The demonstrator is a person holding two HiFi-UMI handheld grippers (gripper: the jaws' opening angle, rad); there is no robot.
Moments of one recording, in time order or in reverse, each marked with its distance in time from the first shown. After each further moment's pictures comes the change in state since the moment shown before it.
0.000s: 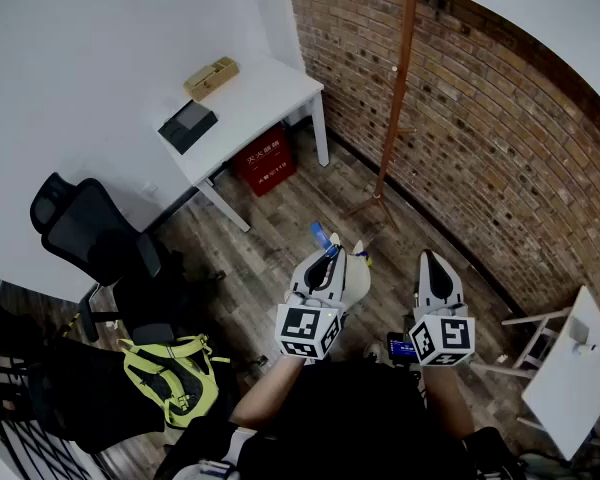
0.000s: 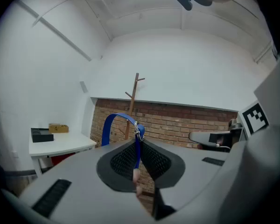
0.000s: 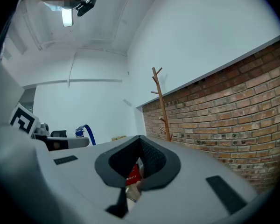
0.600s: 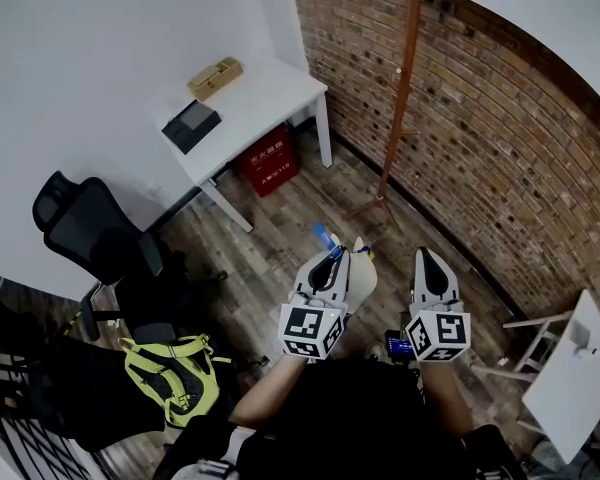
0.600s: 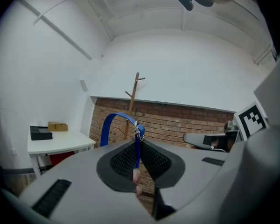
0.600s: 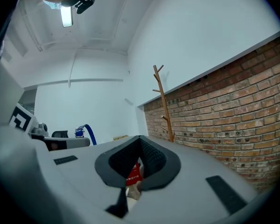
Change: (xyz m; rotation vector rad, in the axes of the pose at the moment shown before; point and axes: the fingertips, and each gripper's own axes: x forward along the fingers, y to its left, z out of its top) left arm 0.005 0.001 -0.004 -0.015 0.000 -0.011; right arm 0.016 0.007 -0.007 0.010 0.006 0.017
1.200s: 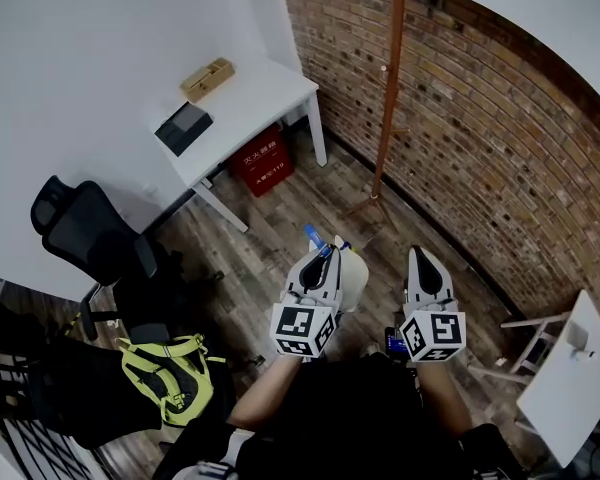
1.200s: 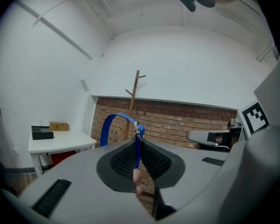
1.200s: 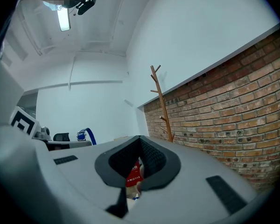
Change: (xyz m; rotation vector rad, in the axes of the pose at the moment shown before) left arm 0.021 -0.012 -0.005 0.007 0.010 0.035; right arm 0.002 -0.026 0.006 0.021 -0.007 0.027
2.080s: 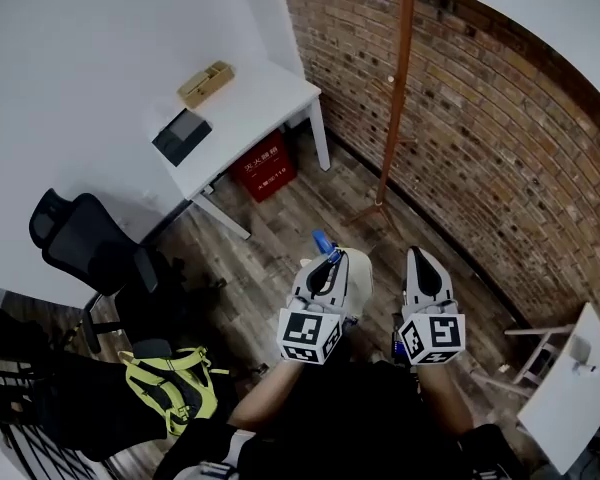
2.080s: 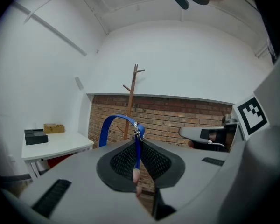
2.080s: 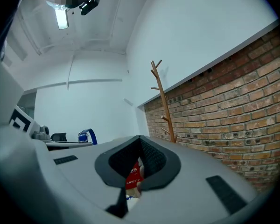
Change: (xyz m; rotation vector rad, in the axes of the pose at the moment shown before) left arm 0.051 0.016 0.003 0.037 0.039 -0.030; right arm 0.062 -0.006 0.002 -0.001 0.008 0.015
